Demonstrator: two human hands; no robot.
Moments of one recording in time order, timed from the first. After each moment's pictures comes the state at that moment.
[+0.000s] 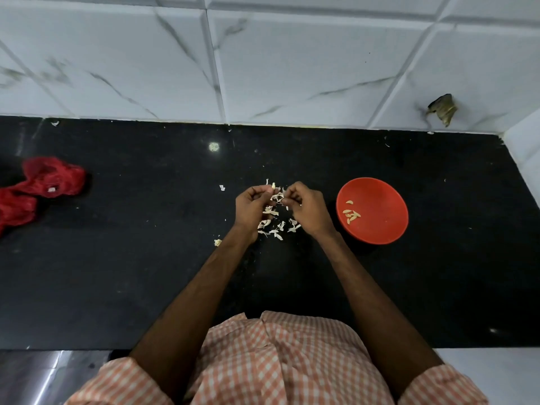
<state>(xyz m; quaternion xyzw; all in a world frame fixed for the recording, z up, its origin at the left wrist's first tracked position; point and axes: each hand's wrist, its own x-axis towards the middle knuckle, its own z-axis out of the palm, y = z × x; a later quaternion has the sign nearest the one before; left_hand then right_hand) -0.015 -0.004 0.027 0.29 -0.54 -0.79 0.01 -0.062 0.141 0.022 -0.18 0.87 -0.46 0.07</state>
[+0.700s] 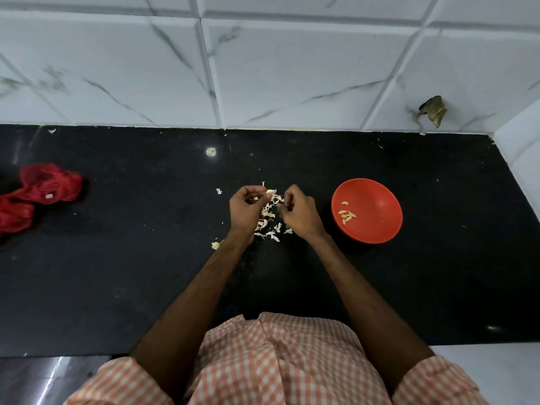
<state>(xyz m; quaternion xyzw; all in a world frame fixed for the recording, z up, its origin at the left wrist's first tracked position) -0.015 -0.005 0.025 0.26 -0.63 -0.73 0.08 -0.057 0.135 0.017 -0.13 0.89 -0.43 0.09</state>
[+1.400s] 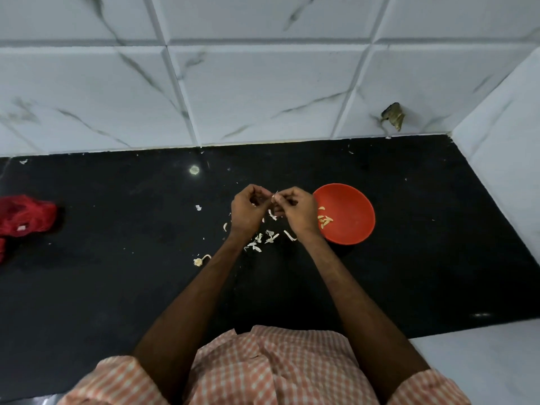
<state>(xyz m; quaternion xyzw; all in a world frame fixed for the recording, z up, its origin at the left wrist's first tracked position) -0.041 0.025 0.038 0.11 -0.77 -0.62 0.10 -0.060 0.157 0.046 0.03 0.76 -0.64 0.05</state>
